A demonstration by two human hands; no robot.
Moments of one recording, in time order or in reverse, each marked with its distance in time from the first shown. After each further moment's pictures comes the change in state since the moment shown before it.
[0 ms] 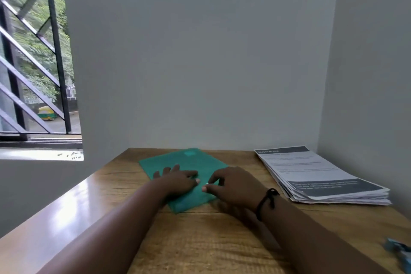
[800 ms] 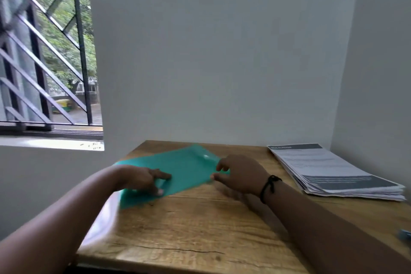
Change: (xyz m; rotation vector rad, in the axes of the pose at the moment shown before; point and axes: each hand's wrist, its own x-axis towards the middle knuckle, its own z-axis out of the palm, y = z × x) left_hand -0.076 -0.107 -0.033 -0.228 -0.265 -0.024; right_hand 0.017 -0.016 0.008 -0.168 0.005 -0.098
